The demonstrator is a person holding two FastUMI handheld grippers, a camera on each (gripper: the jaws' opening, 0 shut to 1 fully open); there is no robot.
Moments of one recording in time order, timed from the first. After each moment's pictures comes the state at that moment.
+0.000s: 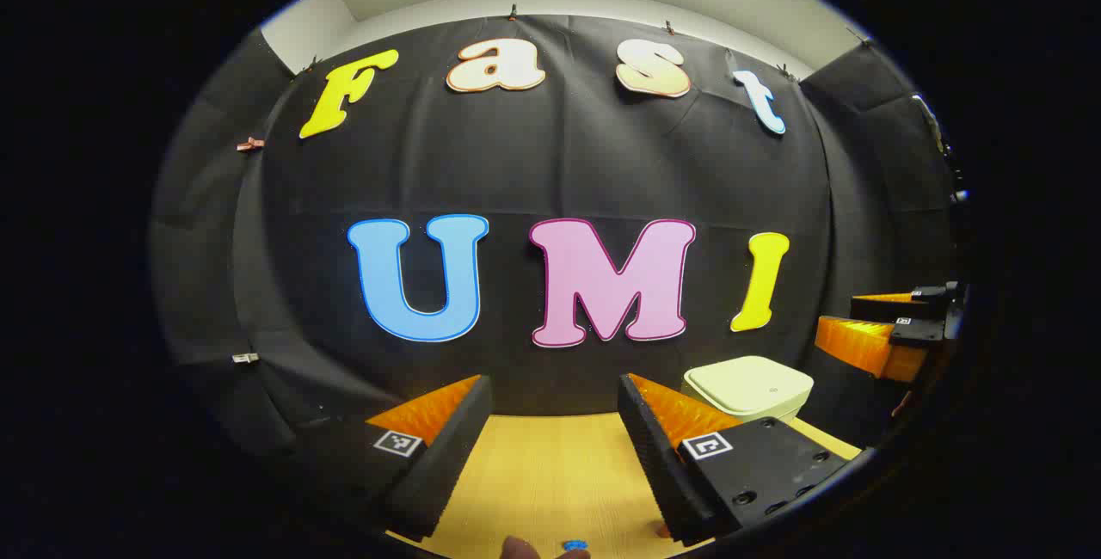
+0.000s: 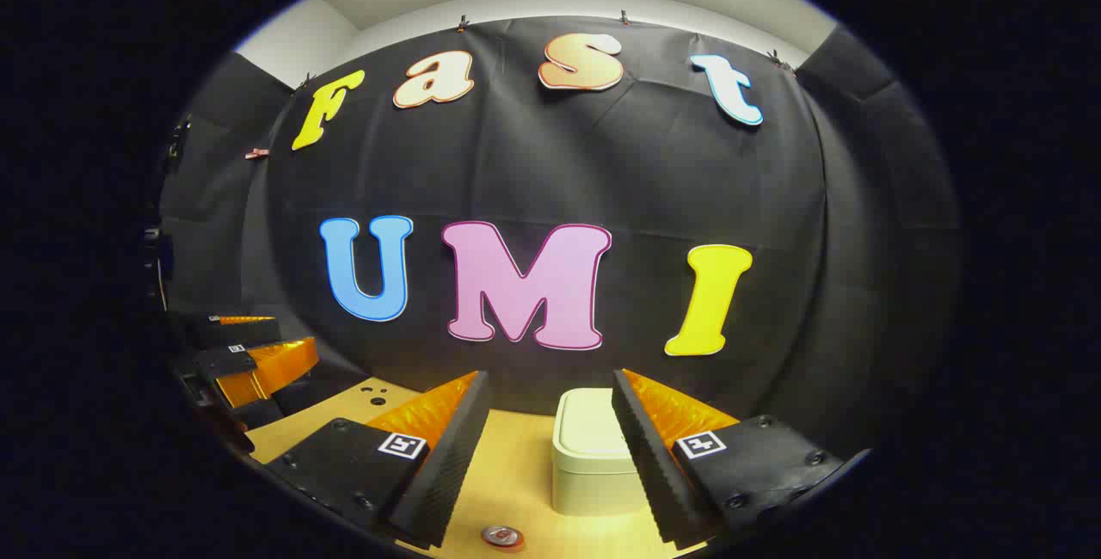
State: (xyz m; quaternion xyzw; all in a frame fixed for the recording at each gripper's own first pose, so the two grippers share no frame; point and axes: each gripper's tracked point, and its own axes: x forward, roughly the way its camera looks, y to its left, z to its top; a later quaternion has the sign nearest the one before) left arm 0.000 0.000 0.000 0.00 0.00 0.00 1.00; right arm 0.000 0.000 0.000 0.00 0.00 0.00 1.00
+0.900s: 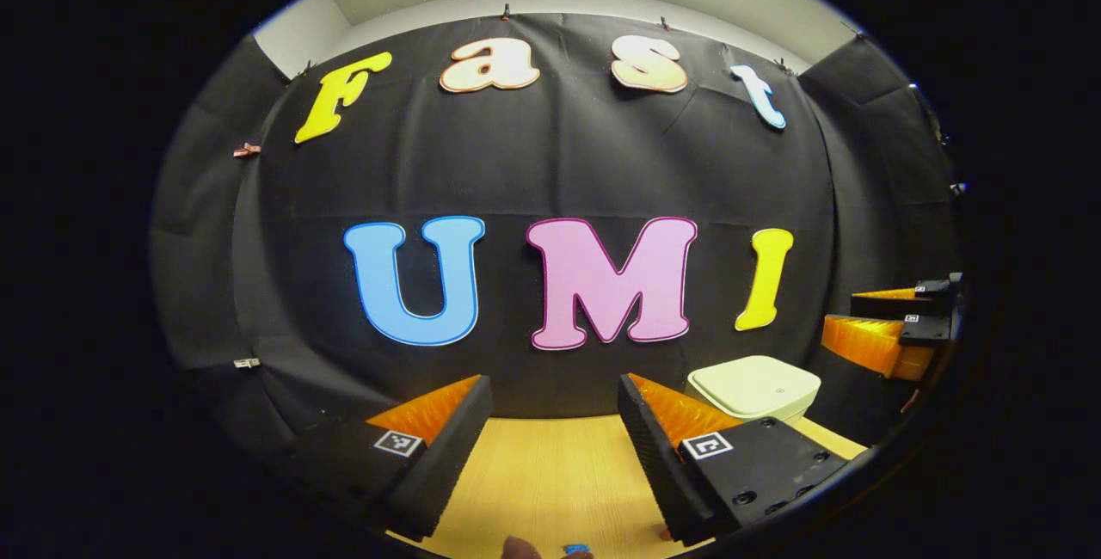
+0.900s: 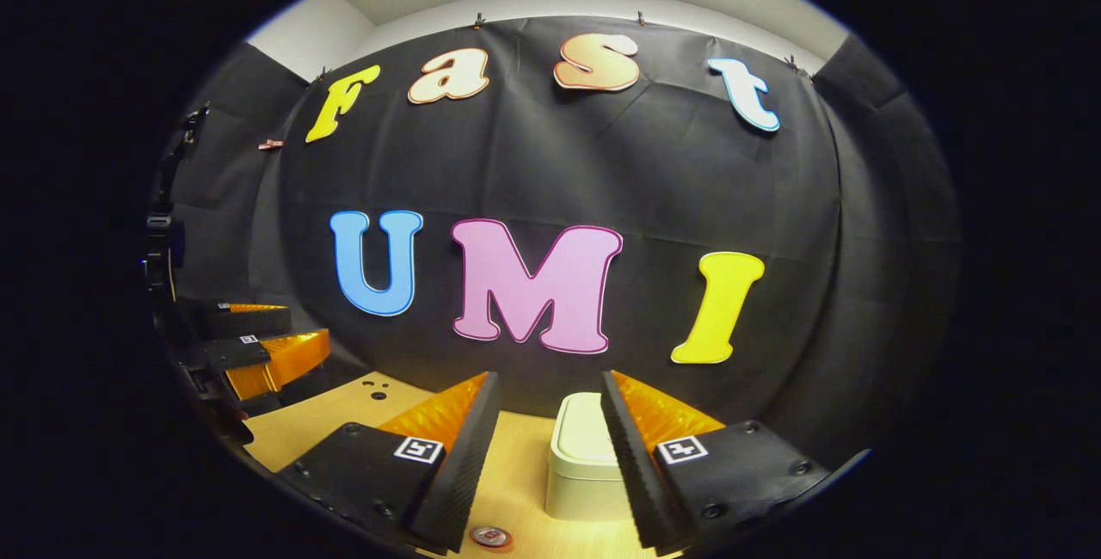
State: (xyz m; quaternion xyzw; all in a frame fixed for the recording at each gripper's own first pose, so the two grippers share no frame) left arm 0.014 -0.006 0.000 0.01 0.00 0.00 1.00; right arm 0.008 0.006 -0.003 -0.01 0.00 0.03 1.00
